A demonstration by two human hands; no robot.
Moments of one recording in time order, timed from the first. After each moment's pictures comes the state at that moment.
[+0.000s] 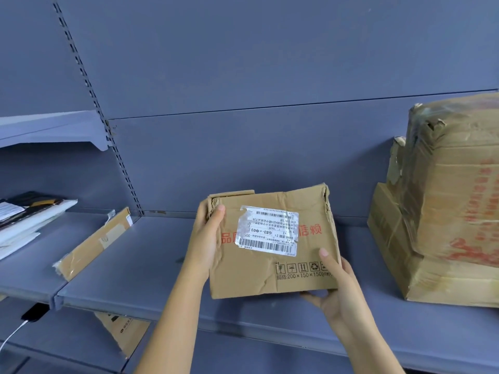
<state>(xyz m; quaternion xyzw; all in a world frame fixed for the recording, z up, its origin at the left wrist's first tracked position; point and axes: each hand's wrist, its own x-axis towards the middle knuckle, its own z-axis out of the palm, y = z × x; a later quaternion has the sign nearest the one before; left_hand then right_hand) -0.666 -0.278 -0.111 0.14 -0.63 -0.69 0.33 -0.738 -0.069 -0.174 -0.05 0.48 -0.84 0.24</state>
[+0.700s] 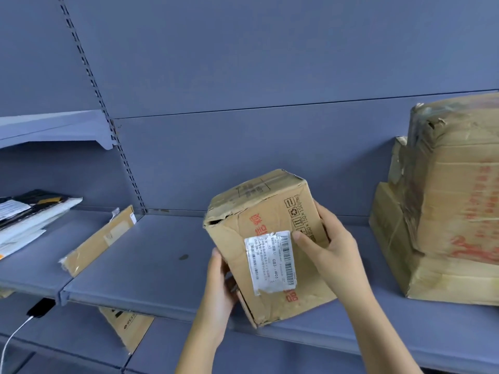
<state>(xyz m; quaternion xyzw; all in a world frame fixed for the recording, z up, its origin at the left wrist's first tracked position) -0.622 -0.220 -0.151 0.19 -0.56 -0.77 0.24 -0.741 -0.077 -0.121 -0.30 0.70 -0.65 0.00</state>
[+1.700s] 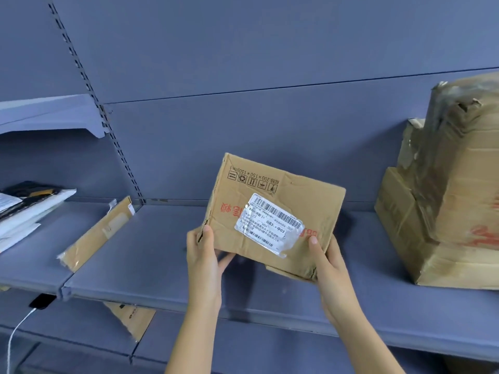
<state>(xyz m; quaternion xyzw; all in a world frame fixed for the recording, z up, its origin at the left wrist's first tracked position) -0.636 -0.263 -0.149 0.25 -0.50 -0.73 0.40 -0.728 -0.101 -0.183 -0.18 0.58 -0.78 0.15</state>
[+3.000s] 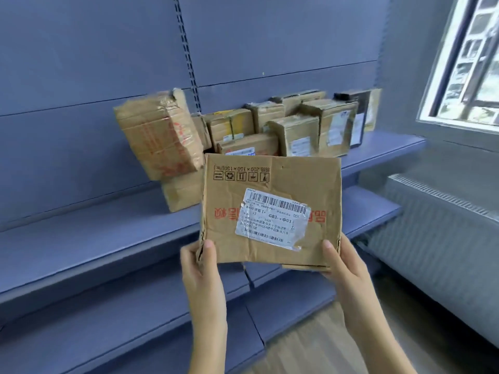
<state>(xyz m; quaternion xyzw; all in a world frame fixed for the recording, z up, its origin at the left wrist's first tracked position) -0.510 0.204 -0.151 0.11 -0.64 -0.71 0.29 -0.498 0.386 -0.152 0.00 0.66 -0.74 -0.14</state>
